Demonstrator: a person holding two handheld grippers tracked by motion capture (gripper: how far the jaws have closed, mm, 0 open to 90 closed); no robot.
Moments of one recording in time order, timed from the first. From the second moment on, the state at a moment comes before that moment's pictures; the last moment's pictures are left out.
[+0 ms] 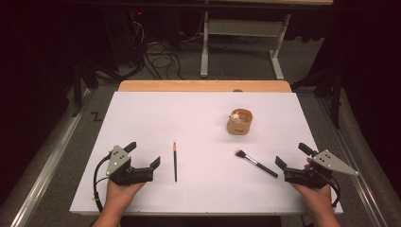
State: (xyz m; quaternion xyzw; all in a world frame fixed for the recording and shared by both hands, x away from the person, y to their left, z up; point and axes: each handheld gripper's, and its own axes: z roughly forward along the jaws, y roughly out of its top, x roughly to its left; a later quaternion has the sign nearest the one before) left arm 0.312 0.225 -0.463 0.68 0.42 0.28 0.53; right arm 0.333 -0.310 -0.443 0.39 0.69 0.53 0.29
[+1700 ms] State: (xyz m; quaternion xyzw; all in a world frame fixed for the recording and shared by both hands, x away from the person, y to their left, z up) left arm 0.313 0.225 -0.465 0.68 0.42 0.28 0.53; right arm 0.333 -0.307 -0.446 0.39 0.70 0.53 0.28
